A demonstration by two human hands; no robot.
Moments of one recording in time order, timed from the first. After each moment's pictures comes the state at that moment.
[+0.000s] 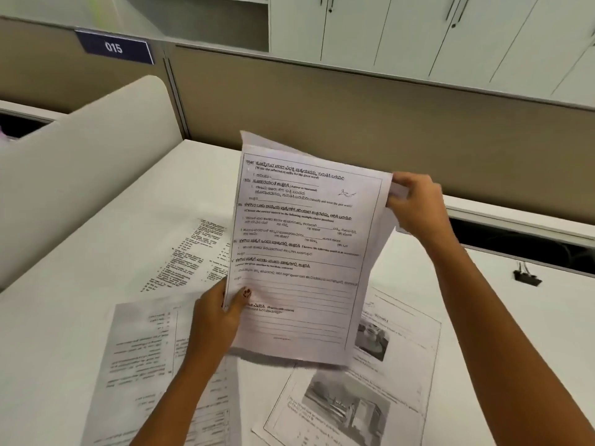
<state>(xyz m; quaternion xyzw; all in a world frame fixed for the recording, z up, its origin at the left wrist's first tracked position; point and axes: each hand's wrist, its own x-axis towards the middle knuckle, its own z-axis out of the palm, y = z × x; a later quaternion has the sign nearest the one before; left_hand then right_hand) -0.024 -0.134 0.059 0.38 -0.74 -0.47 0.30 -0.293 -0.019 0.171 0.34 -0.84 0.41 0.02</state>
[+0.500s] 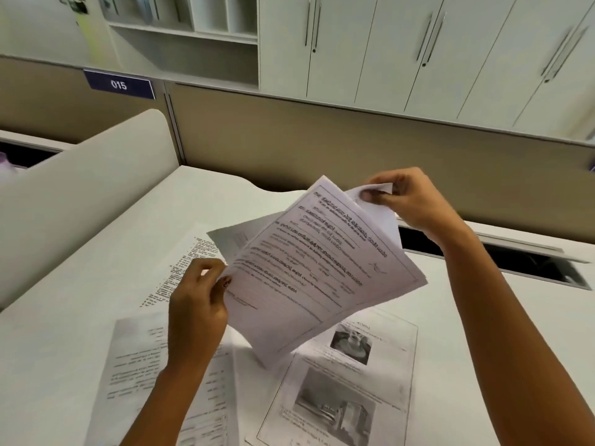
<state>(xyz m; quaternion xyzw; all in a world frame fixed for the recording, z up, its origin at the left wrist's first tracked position) -0.011 -0.135 0.104 0.28 -0.84 -0.19 0.42 -0.278 0.009 0.234 0.46 -0.78 0.42 -0.09</state>
